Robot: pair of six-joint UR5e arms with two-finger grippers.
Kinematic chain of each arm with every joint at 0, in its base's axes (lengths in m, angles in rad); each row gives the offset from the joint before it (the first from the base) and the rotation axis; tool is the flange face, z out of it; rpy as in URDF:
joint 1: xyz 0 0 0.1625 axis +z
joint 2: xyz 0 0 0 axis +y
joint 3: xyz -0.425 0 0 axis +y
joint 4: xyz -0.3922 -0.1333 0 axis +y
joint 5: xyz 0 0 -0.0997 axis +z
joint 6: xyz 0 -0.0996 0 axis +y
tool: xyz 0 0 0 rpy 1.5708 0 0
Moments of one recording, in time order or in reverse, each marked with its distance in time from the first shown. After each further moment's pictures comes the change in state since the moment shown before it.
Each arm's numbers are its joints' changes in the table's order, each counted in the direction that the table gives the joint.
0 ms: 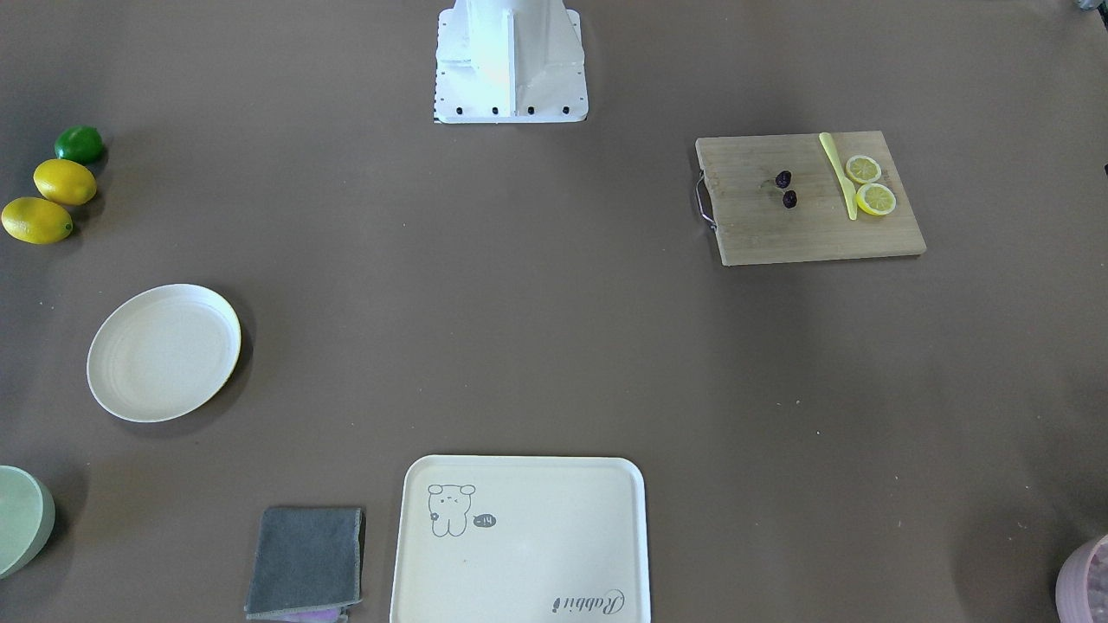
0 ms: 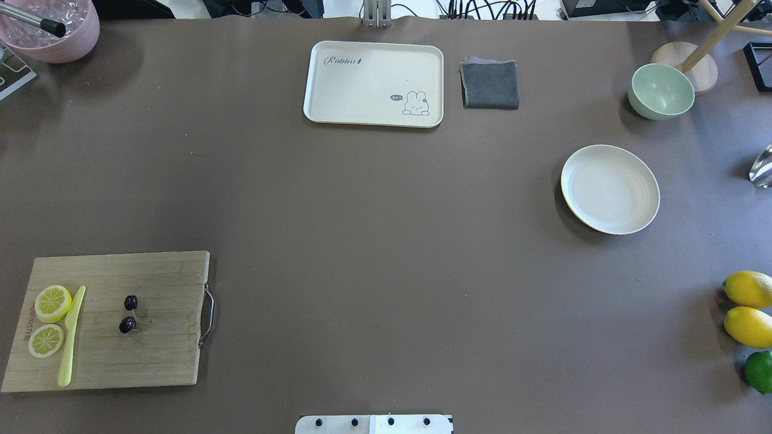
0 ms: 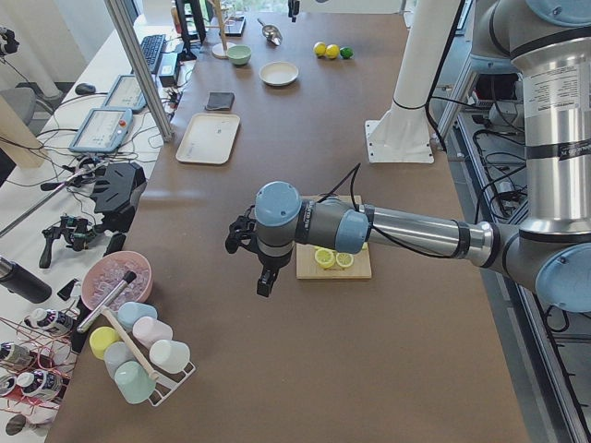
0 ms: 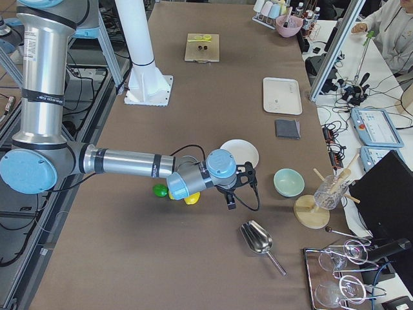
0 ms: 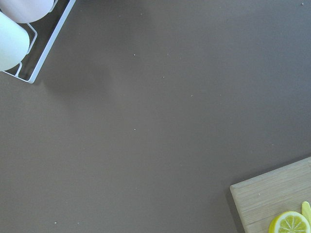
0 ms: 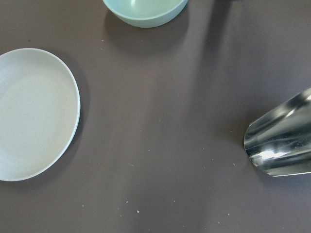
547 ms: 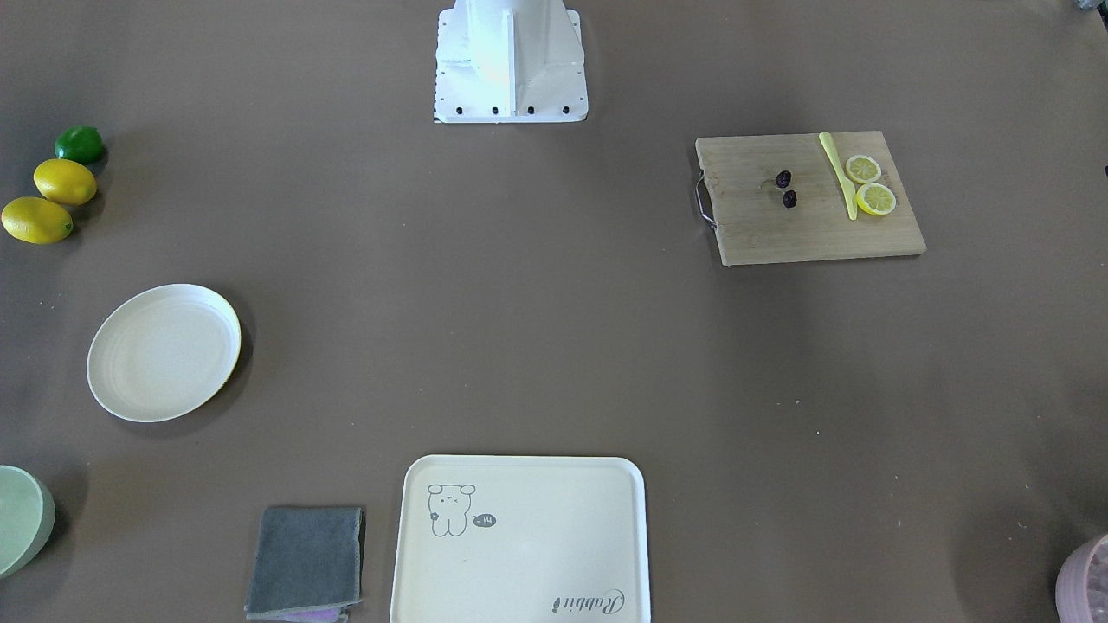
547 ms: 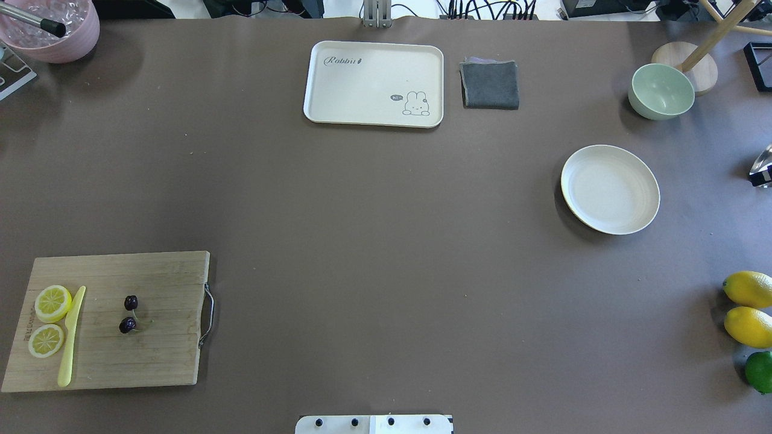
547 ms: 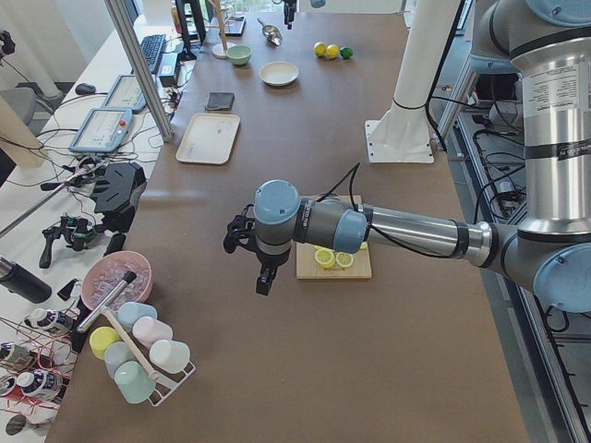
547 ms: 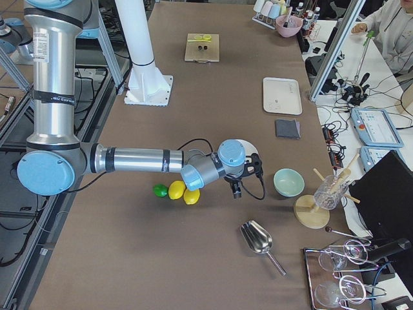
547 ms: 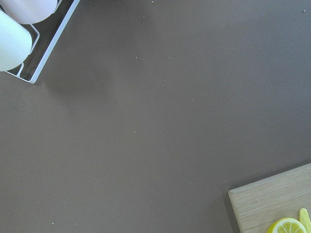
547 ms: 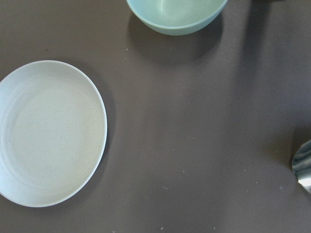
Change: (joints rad) left arm 0.001 0.008 -0.006 0.033 0.000 0.069; right arm -0.109 -0.080 0.019 0.000 0.010 -0.126
